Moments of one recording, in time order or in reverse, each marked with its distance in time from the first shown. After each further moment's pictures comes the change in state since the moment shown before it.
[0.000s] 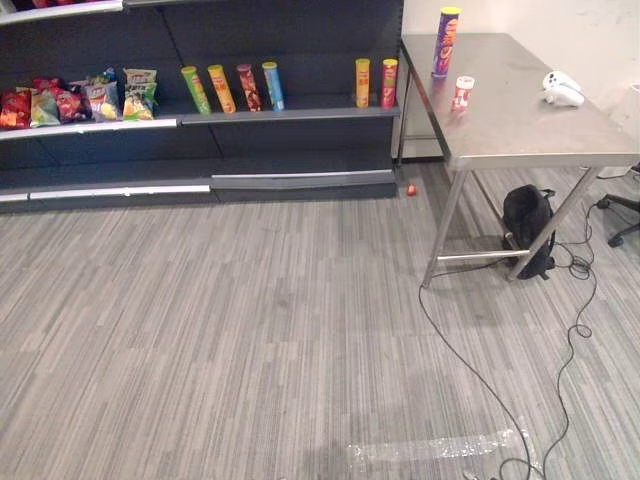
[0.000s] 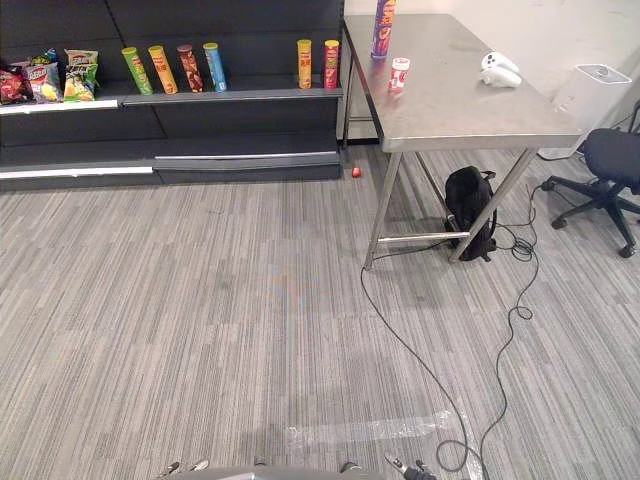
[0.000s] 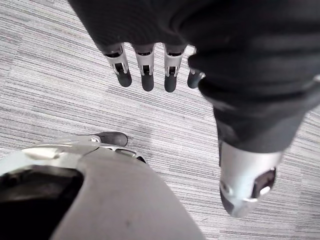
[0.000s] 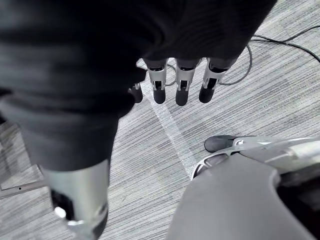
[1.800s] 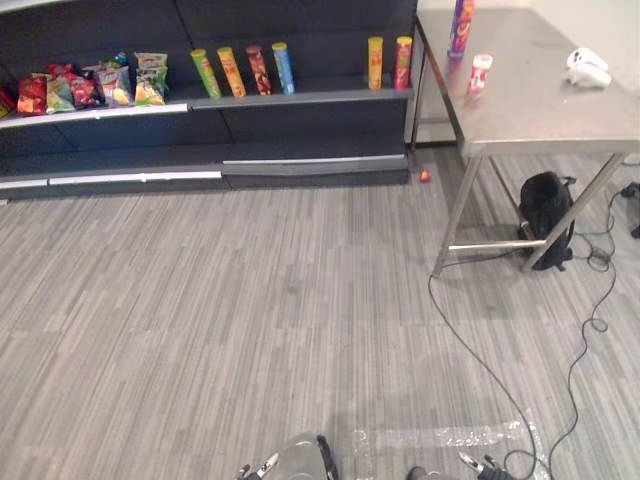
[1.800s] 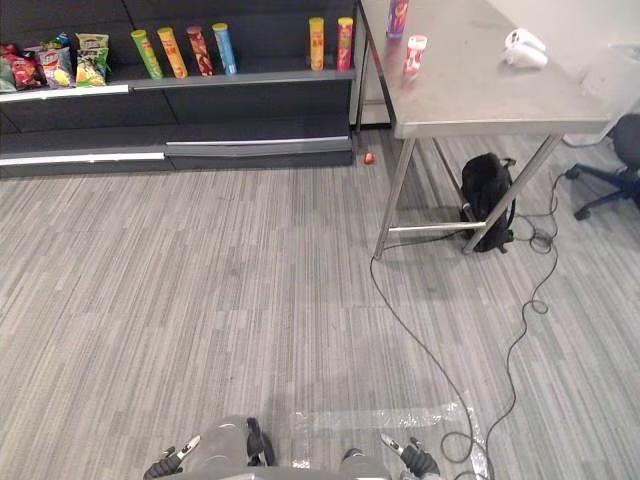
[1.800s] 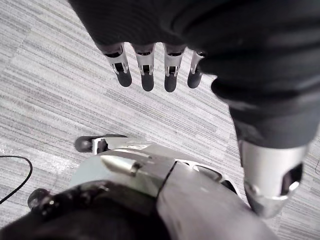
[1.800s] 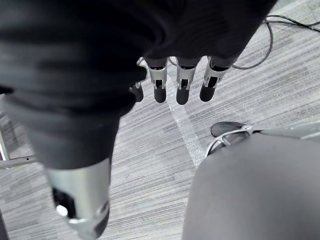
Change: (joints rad) left arm -0.043 -0.002 0.062 -0.013 -0.097 -0.012 0.007; right arm -0.042 -0.034 0.137 -0.013 0.113 -0.029 0.039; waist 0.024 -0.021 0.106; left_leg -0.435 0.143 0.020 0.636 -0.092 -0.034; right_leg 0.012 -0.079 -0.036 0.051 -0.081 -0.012
